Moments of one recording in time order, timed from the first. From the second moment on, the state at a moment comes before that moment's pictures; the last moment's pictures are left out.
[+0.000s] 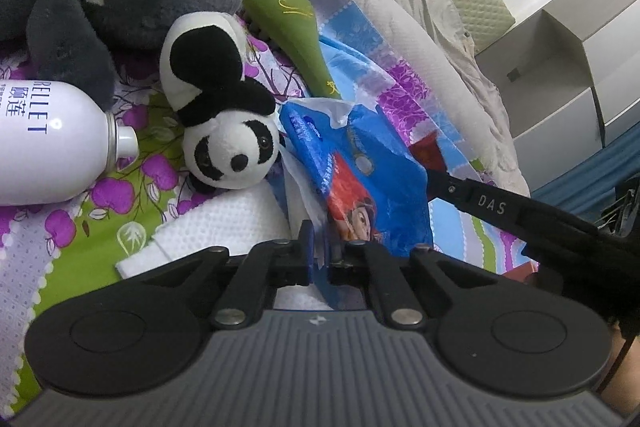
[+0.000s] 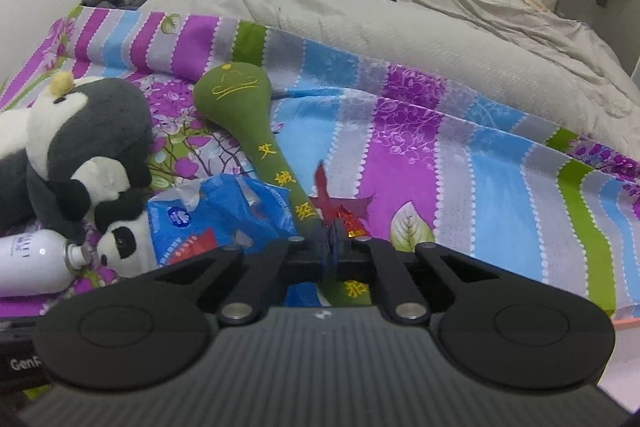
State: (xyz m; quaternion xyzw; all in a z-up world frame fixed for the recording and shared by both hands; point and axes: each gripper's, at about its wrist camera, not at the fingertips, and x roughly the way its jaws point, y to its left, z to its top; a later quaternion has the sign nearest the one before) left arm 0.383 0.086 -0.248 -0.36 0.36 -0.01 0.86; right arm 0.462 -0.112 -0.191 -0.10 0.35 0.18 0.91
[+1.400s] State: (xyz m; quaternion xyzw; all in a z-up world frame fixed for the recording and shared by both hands) left arm 0.180 0.047 -0.167 -0.29 0.37 -0.04 0.88; right arm 0.221 -0.155 -0.150 -0.09 0.36 0.16 0.91
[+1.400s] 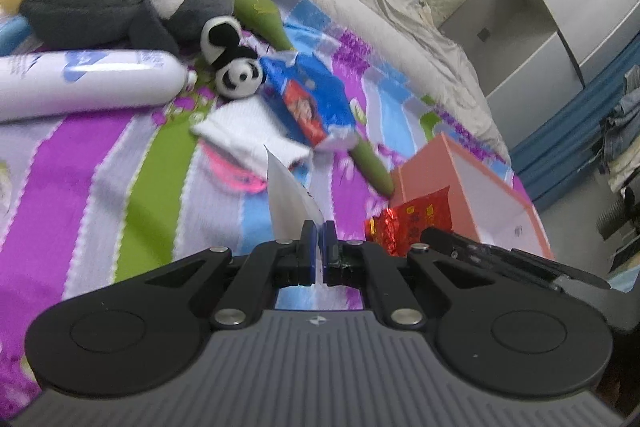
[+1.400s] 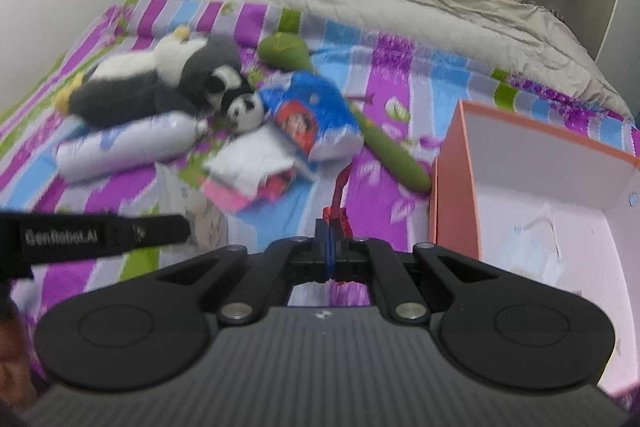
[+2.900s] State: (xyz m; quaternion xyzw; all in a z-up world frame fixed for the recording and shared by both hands) left arm 0.129 0.076 -0.222 -0.24 0.45 0.01 0.86; right arm 0.174 -0.156 -0.237 -0.01 0.46 0.17 0.87
